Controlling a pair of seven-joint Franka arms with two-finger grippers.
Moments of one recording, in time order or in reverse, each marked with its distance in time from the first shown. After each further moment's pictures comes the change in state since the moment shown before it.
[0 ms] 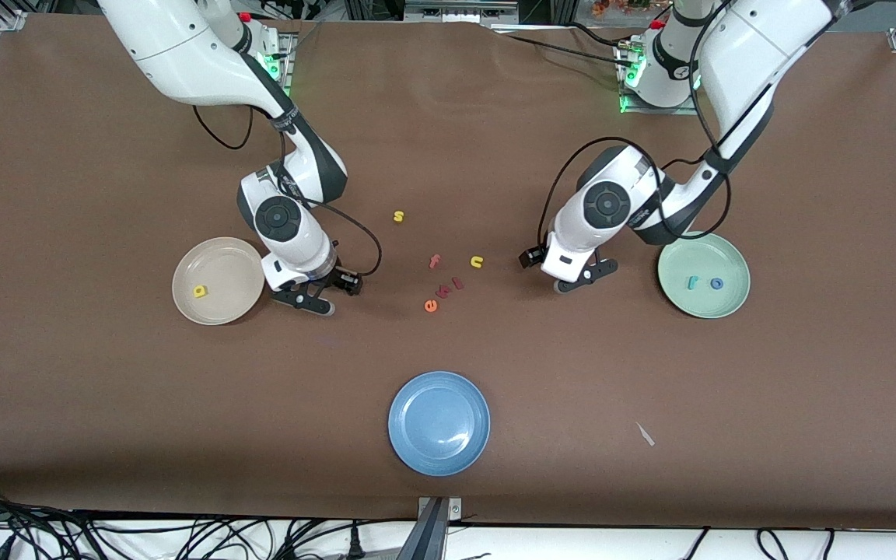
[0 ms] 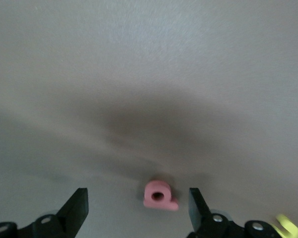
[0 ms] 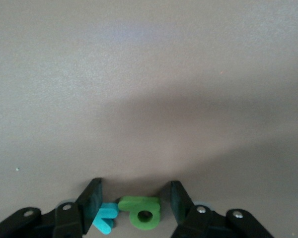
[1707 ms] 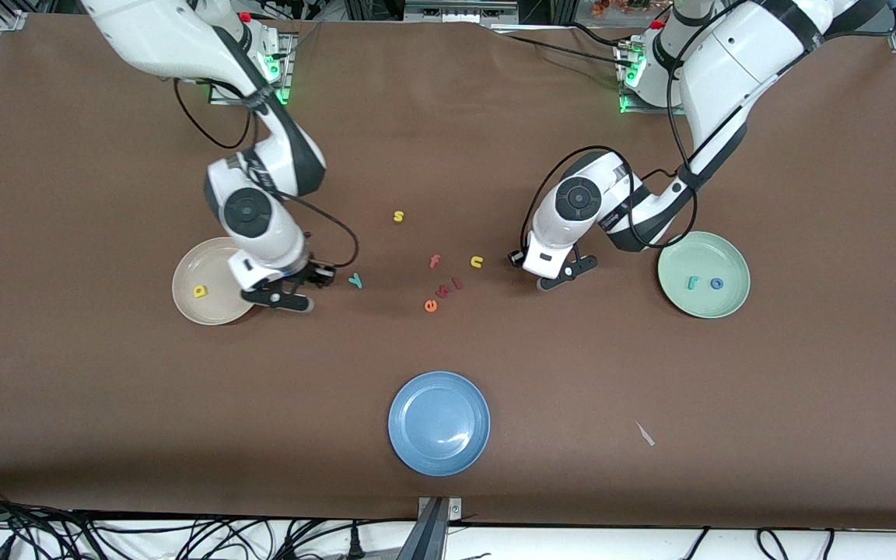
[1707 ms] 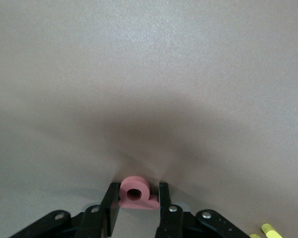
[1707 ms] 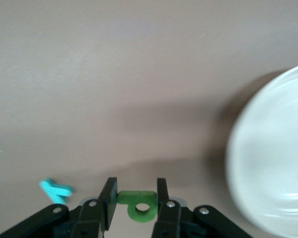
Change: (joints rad) left arm -0.028 0.056 -0.010 0.022 0.074 0.058 -0.127; right arm -0.097 -0.178 -0.016 -0.004 -0.012 -0.259 -0.288
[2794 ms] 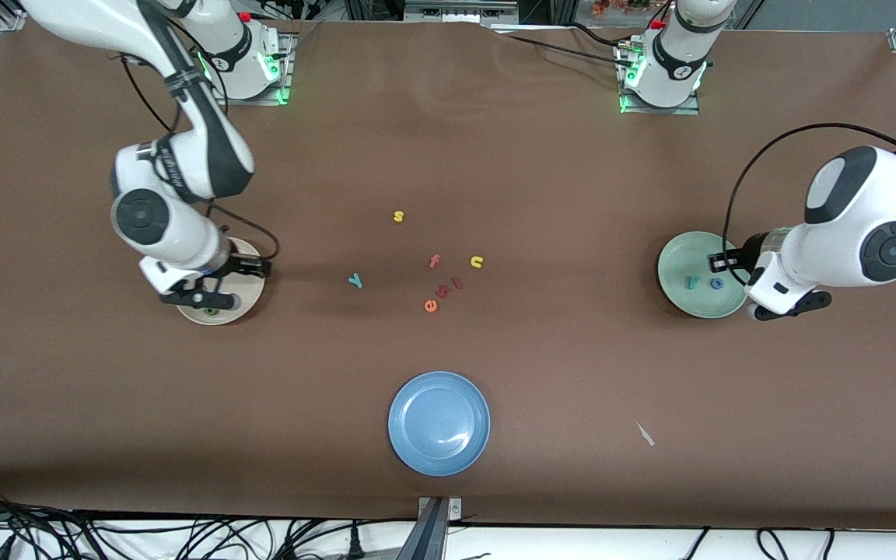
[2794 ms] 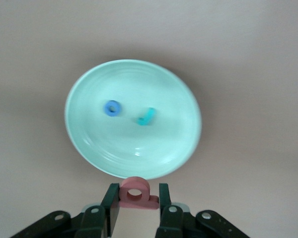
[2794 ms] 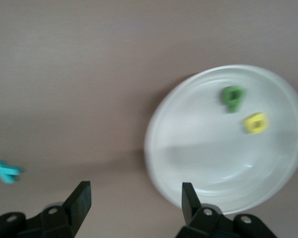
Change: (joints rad) left arm 0.858 -0.050 -0.403 0.179 0.043 -0.744 0.787; right arm -0.124 -0.054 0.078 -0.023 0.016 -0.075 -0.032
